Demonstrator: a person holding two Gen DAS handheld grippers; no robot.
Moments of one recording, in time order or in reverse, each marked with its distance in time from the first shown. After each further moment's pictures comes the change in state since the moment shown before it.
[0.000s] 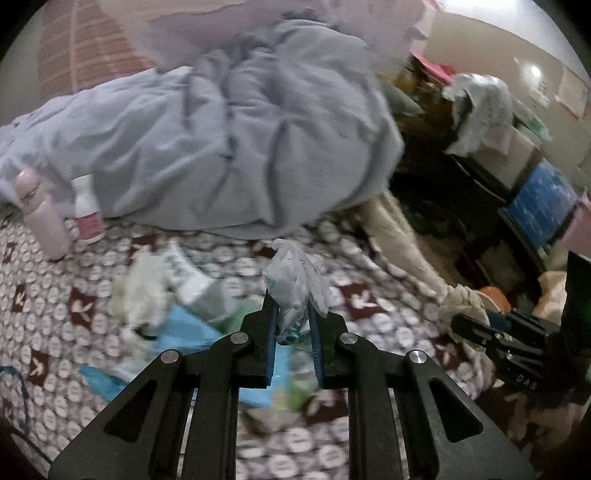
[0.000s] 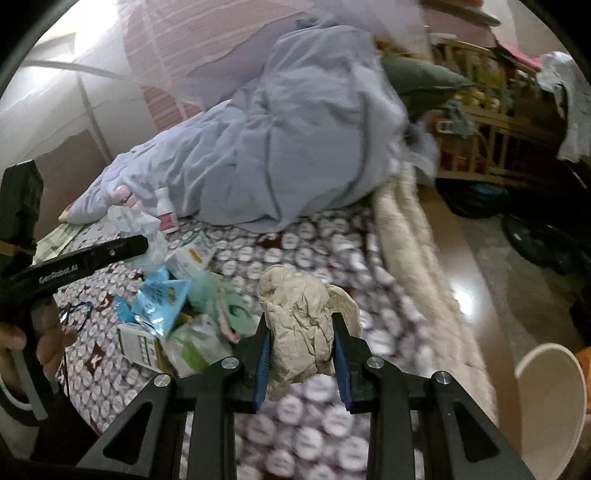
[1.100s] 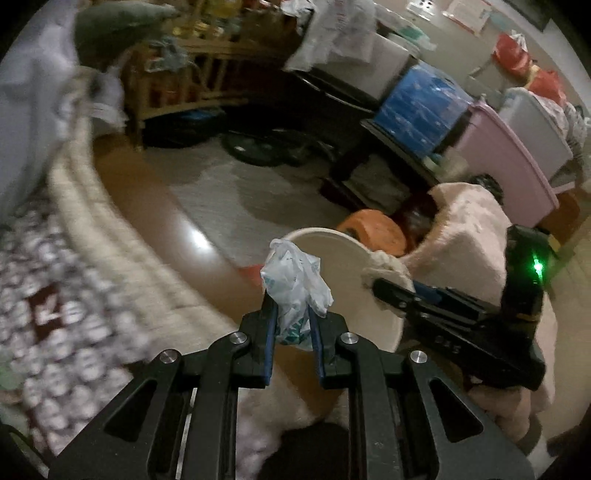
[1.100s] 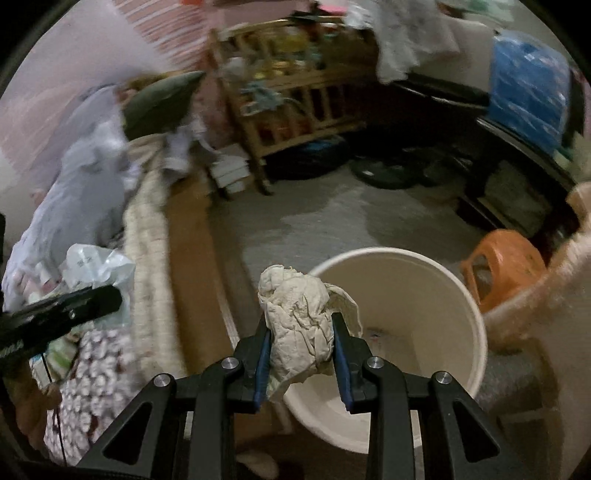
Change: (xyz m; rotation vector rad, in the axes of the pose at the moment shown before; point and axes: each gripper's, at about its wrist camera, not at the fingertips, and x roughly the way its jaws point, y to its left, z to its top) left arm 0.097 -0.285 -0.024 0.242 0.243 -0.474; right arm -0.104 -0.229 -0.095 0.419 -0.011 -0.364
